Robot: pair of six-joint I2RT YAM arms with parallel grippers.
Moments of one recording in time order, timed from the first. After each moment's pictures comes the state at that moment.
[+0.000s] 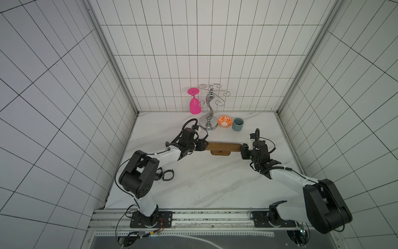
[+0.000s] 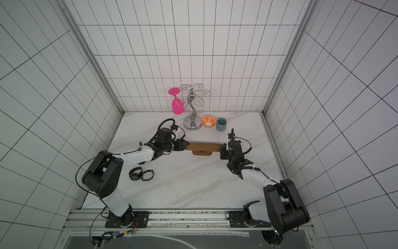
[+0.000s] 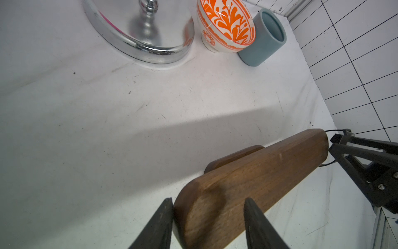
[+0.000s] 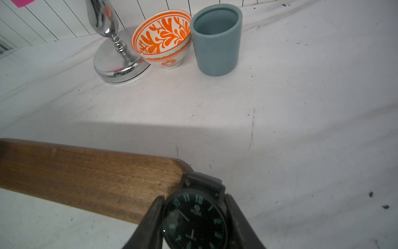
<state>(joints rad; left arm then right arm) -0.50 1.72 0.98 0.07 0.30 -0.45 0.31 1.31 0.54 0.19 0.07 0.26</state>
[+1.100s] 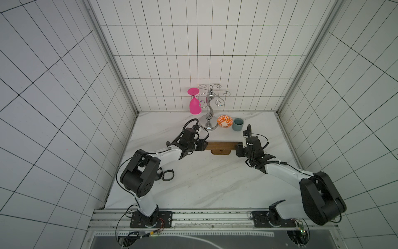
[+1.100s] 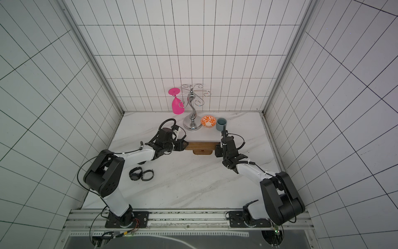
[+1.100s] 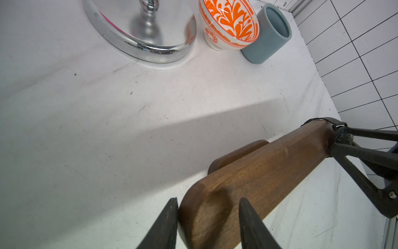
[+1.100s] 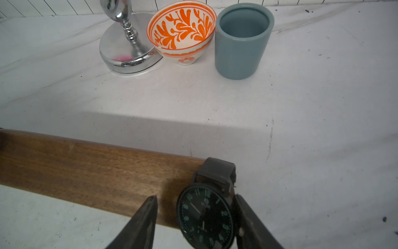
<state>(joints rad) -0.50 1.74 1.00 0.07 0.28 -0.44 0.40 1.37 0.62 0.12 0.13 0.21</state>
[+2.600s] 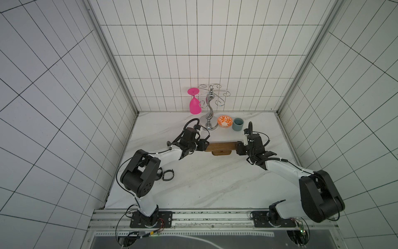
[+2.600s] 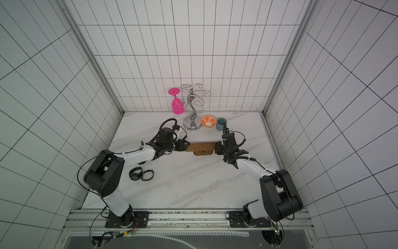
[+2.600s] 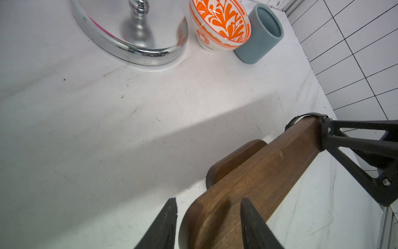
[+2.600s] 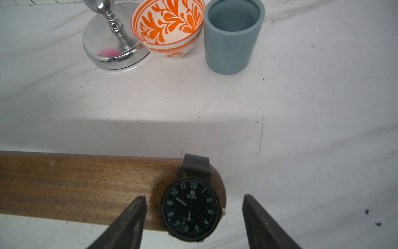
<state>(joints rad) -0.52 1.74 1.01 0.07 0.29 -0.42 0.36 1.41 0.72 0.01 0.08 0.23</state>
